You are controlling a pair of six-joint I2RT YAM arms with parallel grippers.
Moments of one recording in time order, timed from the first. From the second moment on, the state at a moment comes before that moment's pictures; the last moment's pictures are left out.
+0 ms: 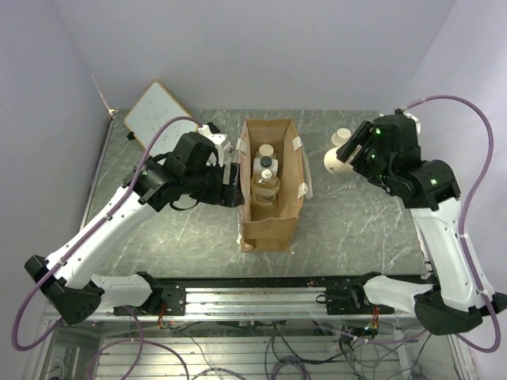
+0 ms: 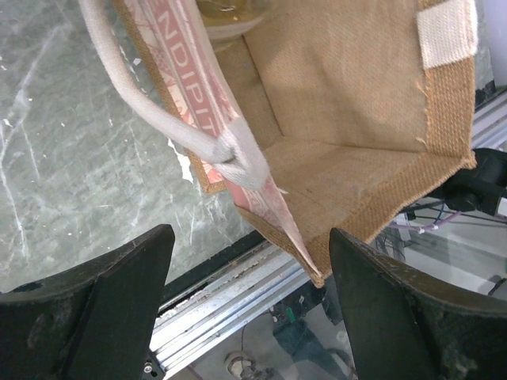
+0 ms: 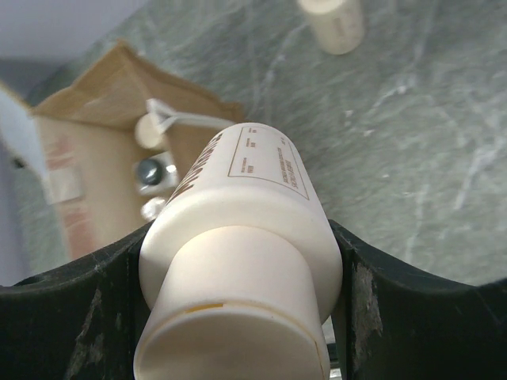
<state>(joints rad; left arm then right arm) -0.74 1.22 1.41 -0.96 0.12 -0.47 0.42 1.14 1.66 -1.13 0.33 0.78</state>
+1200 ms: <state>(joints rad) -0.65 1.34 1.54 -1.05 -0.02 -0.58 0.12 1.67 1.17 -0.37 0.27 0.26</state>
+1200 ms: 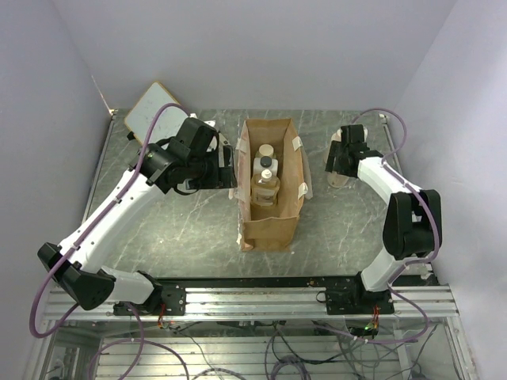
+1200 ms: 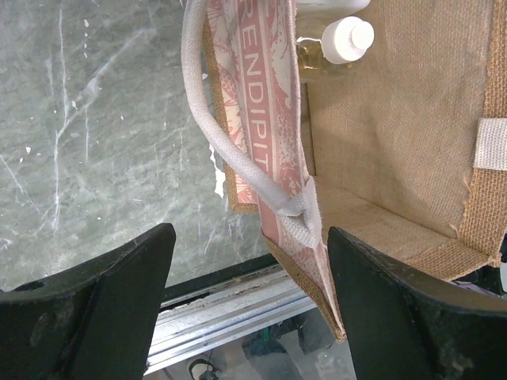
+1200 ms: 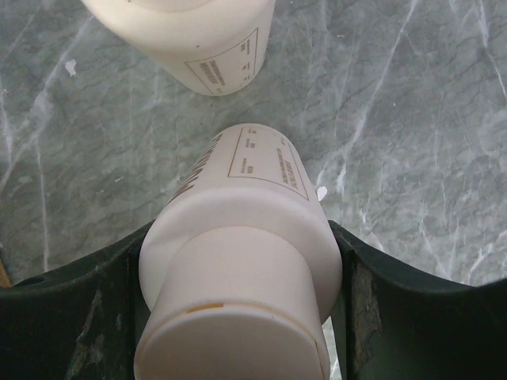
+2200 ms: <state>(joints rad) -0.65 1.32 1.44 -0.97 0.12 -0.54 0.13 1.44 1.24 -0.65 0.18 0.27</state>
